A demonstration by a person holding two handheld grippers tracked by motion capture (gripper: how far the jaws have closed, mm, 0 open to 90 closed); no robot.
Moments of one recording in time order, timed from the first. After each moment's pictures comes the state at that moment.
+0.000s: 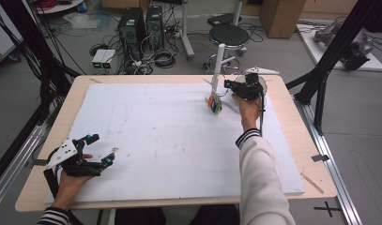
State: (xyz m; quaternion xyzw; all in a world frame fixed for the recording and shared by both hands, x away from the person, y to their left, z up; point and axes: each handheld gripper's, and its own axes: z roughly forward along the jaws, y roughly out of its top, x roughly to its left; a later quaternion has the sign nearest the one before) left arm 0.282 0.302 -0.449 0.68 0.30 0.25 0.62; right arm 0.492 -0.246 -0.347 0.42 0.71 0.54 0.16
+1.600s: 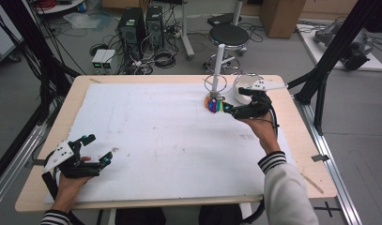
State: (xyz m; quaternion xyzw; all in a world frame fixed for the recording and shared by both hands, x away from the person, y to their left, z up) left arm 0.275 0.305 -0.451 0.65 0.32 0.27 0.63; right arm 0.413 -0.251 -0.330 0.31 0.76 0.54 0.19
